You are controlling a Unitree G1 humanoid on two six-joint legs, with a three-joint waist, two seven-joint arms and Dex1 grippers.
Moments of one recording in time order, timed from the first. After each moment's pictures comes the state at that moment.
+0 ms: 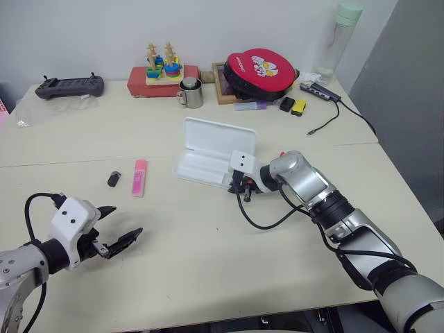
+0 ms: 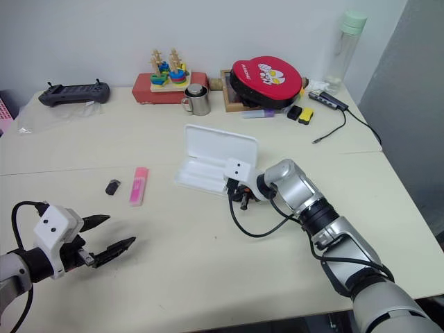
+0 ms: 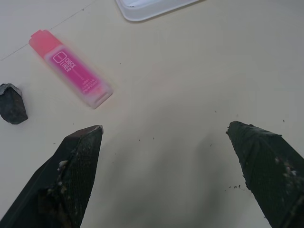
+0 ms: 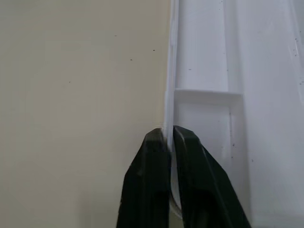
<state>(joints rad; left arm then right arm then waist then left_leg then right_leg) 0.36 0.82 0.51 -0.43 -0.43 0.48 -0.84 -0.92 -0.28 0.51 0.41 -0.06 0.53 1.04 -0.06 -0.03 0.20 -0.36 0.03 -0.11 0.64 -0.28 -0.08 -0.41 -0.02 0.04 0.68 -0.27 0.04</state>
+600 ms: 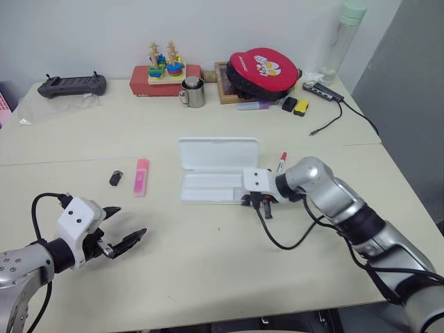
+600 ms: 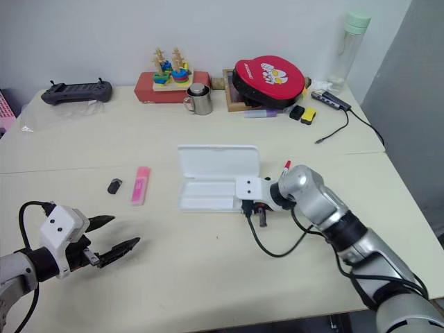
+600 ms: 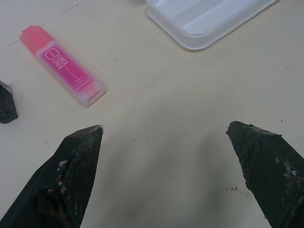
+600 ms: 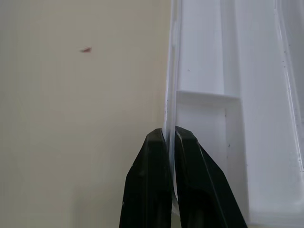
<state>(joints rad) 0.35 0.82 0.48 -0.43 -0.42 0.49 -0.83 -0.76 -0.52 0.56 -0.09 -0.05 0.52 1.22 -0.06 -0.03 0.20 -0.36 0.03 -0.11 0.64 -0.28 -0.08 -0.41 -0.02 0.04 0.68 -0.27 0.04</state>
